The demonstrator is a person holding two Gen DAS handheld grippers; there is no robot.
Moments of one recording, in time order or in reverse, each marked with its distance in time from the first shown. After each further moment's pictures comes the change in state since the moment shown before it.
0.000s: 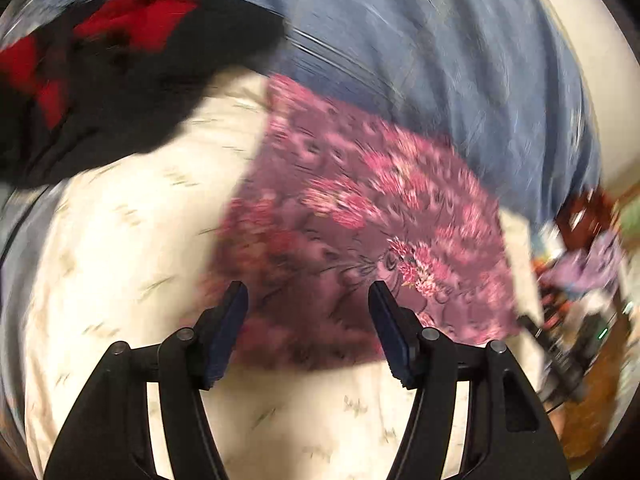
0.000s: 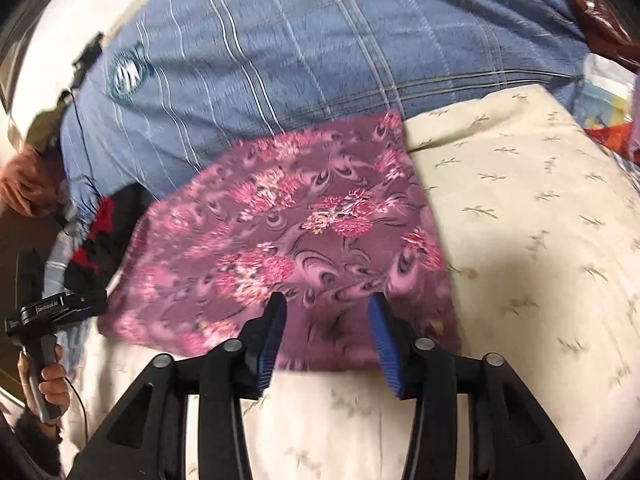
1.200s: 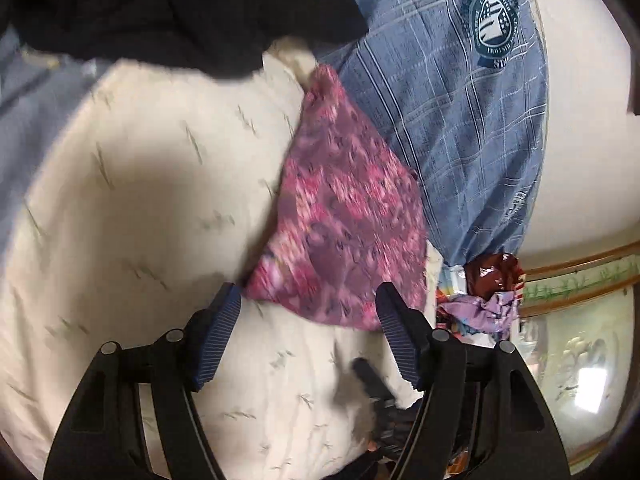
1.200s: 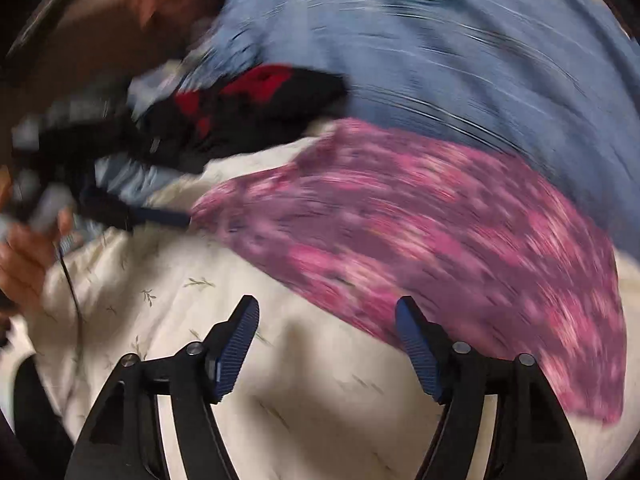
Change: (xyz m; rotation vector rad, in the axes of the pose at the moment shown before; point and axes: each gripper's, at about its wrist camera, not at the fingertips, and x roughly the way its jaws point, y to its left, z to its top) left arm -0.003 0.080 0.000 -0.269 0.110 -0.340; right arm 0.083 0.268 -0.074 -0.717 0.059 0.062
